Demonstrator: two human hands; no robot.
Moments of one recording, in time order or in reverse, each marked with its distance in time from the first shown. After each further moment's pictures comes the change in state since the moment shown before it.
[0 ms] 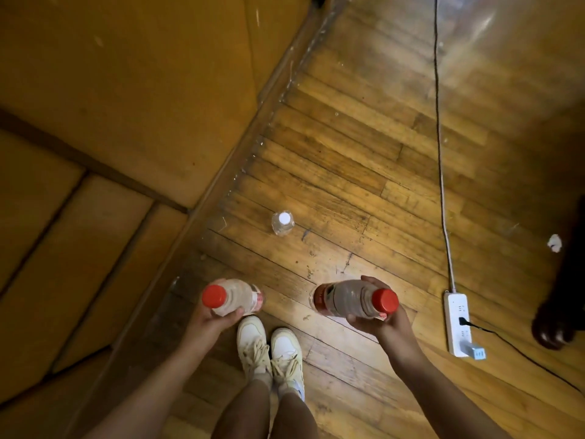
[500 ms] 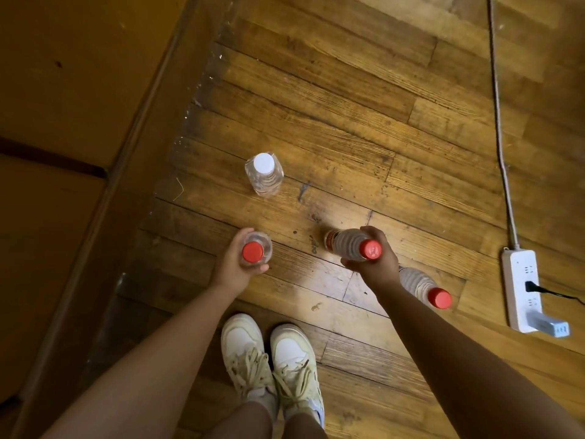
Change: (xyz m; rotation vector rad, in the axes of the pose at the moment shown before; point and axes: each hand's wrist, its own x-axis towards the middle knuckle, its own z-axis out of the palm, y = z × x) left_hand 0.226 -0.128 0.110 0.182 -0.150 0.146; right_hand 0.211 0.204 0.028 -0.165 0.248 0.102
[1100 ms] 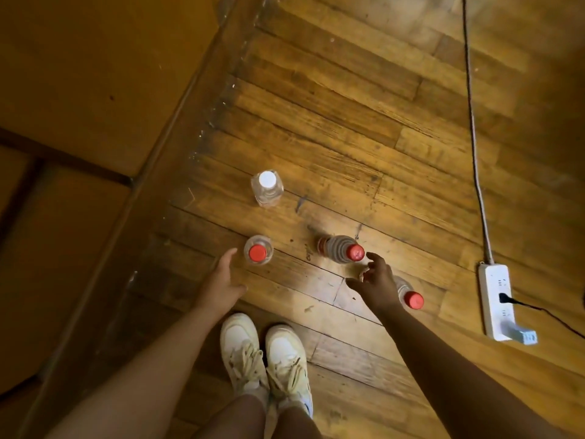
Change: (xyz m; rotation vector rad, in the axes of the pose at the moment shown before) left_hand -0.046 0.002 -0.027 0.232 0.001 -0.166; right_hand -0.040 -0.012 -0.033 -0.354 -0.075 0.041
